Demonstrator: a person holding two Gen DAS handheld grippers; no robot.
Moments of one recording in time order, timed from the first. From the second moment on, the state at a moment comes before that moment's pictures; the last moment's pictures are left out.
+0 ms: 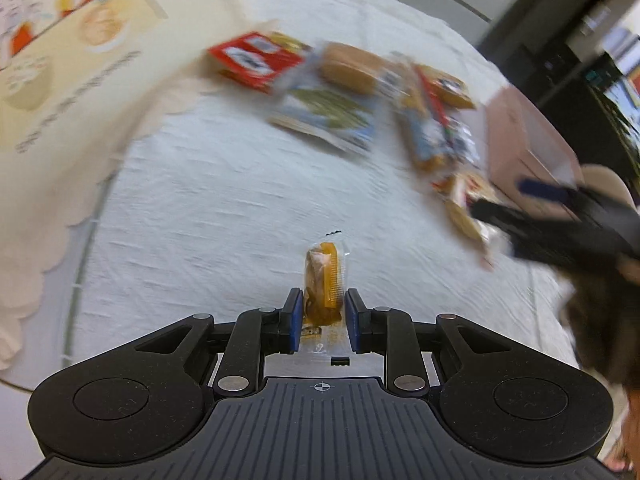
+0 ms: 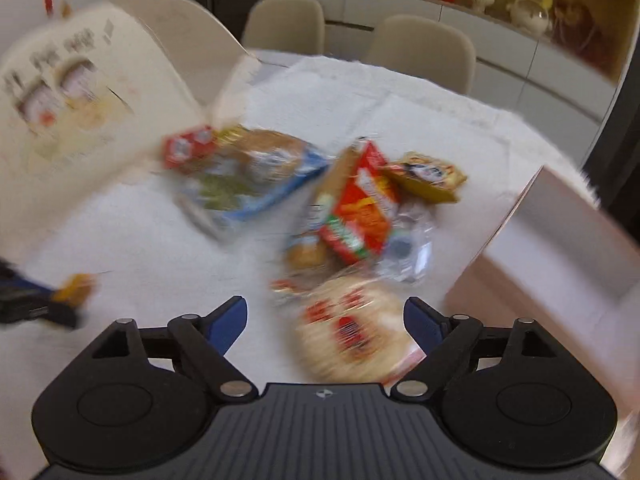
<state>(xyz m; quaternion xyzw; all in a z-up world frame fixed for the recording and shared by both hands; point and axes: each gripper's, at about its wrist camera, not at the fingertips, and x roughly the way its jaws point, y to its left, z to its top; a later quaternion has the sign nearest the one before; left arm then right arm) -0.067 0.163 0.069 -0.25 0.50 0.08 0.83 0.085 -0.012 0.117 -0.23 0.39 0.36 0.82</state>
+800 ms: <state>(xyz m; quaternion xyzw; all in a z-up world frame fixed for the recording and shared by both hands) -0.015 0.082 0.056 -0.19 0.54 -0.06 0.81 0.057 -0.086 0.125 -0.20 0.44 0.33 0.81</state>
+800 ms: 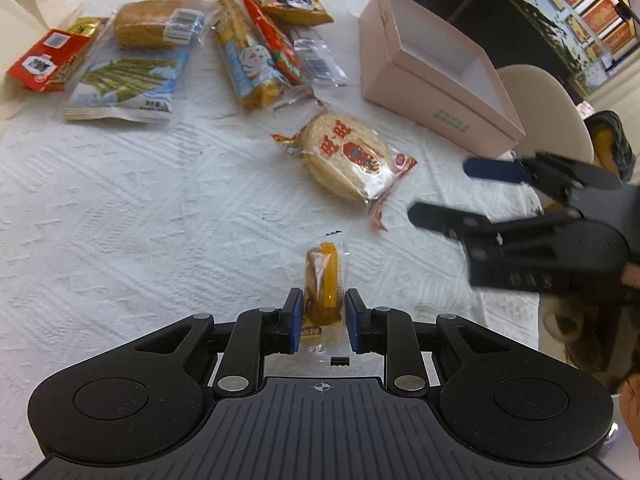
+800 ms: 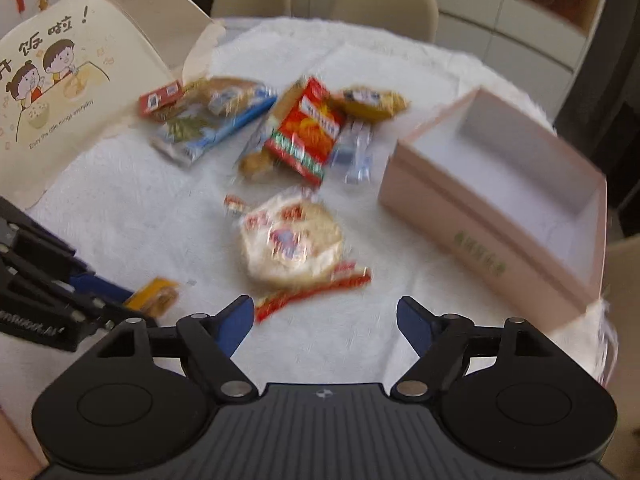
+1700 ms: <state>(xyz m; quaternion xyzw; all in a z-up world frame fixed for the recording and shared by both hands) -0.009 0.075 0.087 -0.19 0.54 -0.09 0.82 0.057 -0.100 0.143 -0.17 0.46 0.33 0.80</state>
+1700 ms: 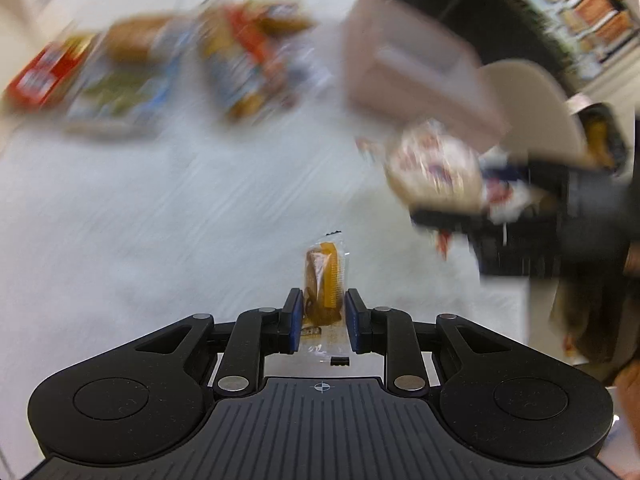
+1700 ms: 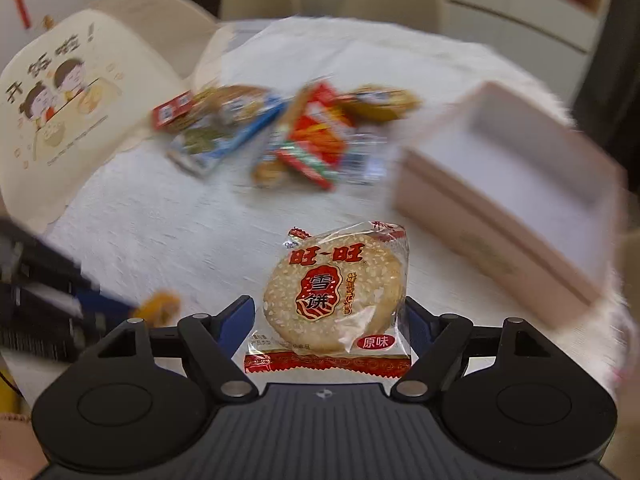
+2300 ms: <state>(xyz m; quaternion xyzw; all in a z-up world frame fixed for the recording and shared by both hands) 0.180 0.001 0.122 -0.15 0.46 -0.09 0.87 0.079 -0.193 0.190 -0.09 0.45 0.22 0.86</state>
